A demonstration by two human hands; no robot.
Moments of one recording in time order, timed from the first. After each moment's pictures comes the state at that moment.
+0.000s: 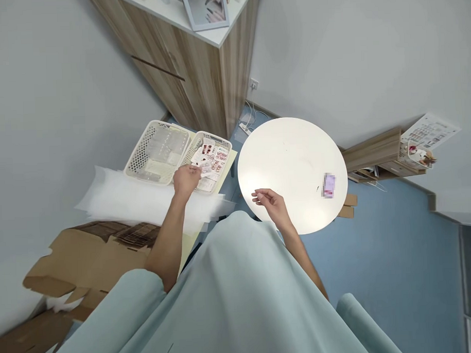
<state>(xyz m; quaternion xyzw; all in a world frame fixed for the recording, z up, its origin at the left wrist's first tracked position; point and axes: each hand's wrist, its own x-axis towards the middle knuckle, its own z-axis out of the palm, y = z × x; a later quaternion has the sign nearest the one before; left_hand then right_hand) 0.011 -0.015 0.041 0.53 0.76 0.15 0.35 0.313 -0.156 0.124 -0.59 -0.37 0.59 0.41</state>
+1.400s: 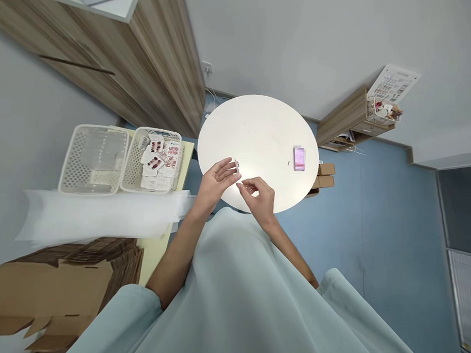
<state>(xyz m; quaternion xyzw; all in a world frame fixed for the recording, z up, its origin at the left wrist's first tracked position) 0.241 -0.123 0.146 0.44 0.45 0.36 0.69 0.382 -0.210 0.152 -0.68 -0.46 0.28 0.49</state>
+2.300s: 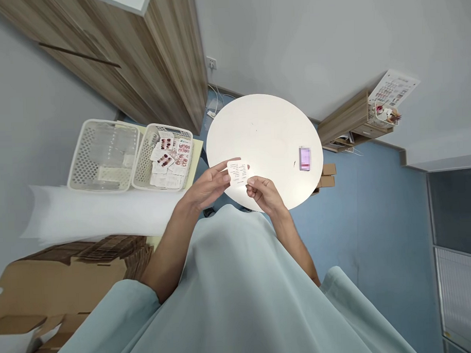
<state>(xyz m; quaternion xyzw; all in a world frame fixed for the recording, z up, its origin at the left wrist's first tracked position) 0.166 -0.091 0.153 0.38 0.29 0.28 0.84 0.362 -0.178 0.157 -0.53 -0.21 0.66 0.50</state>
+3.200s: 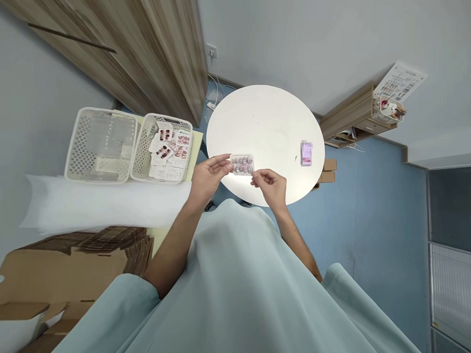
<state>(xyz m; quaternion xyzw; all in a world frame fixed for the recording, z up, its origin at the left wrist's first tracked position) 0.174 -0.107 0.140 0.45 0.48 0.36 0.66 0.357 -0.193 0.158 -0.68 -0.35 0.41 0.49</state>
